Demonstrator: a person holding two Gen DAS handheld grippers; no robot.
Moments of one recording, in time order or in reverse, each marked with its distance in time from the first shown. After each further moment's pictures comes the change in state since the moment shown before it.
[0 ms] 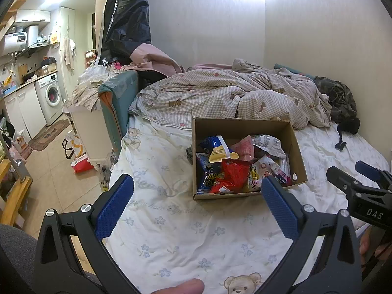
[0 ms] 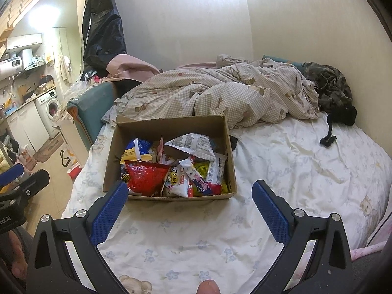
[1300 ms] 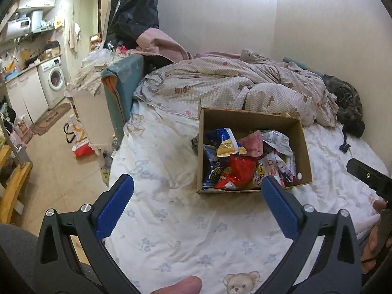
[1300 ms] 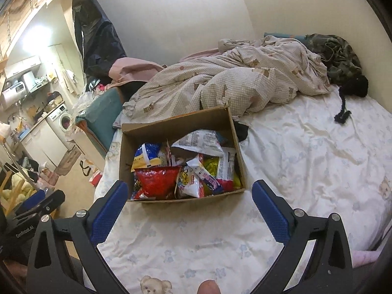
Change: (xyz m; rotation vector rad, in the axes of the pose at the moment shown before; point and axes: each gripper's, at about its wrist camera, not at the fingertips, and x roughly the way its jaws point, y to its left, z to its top) left arm 0.018 0.013 0.007 -0.054 0.080 0.023; right arm 0.008 -0.032 0.016 0.151 0.072 0.118
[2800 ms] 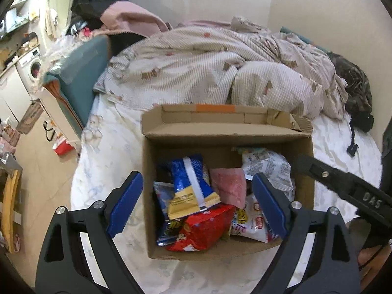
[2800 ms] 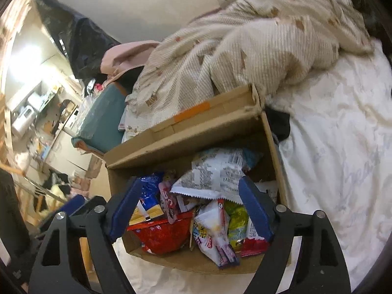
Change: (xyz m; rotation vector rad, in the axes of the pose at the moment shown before) left arm 0.154 -0.078 0.097 0.044 0.208 -0.036; right arm 0.167 -0.040 0.092 0.183 0.202 0.203
